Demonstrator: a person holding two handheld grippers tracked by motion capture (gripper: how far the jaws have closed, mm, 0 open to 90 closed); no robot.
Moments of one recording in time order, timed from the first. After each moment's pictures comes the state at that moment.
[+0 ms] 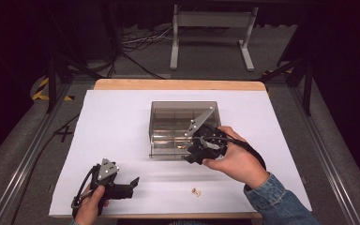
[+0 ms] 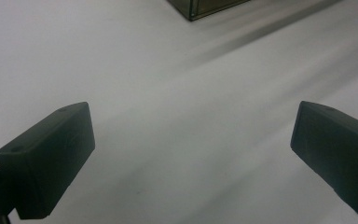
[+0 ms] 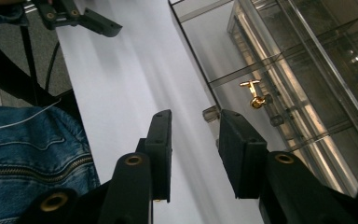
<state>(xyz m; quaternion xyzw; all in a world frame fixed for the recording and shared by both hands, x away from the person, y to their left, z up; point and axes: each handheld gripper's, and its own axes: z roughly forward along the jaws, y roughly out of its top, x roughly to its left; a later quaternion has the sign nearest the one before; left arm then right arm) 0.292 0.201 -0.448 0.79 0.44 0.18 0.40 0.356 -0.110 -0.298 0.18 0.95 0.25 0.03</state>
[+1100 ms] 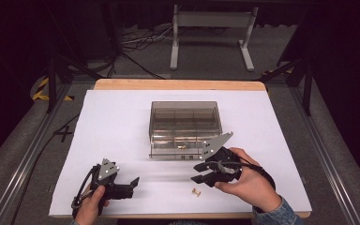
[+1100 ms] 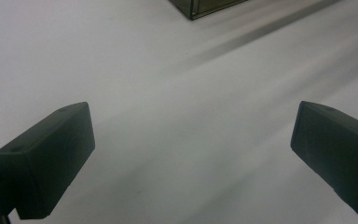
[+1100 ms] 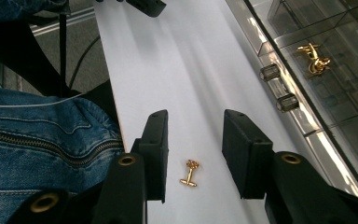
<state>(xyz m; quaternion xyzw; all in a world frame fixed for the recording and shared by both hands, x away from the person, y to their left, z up) 0.292 0.200 -0.449 0.79 0.44 0.18 0.40 0.315 -0.140 -0.331 0.16 0.94 0.31 0.02</state>
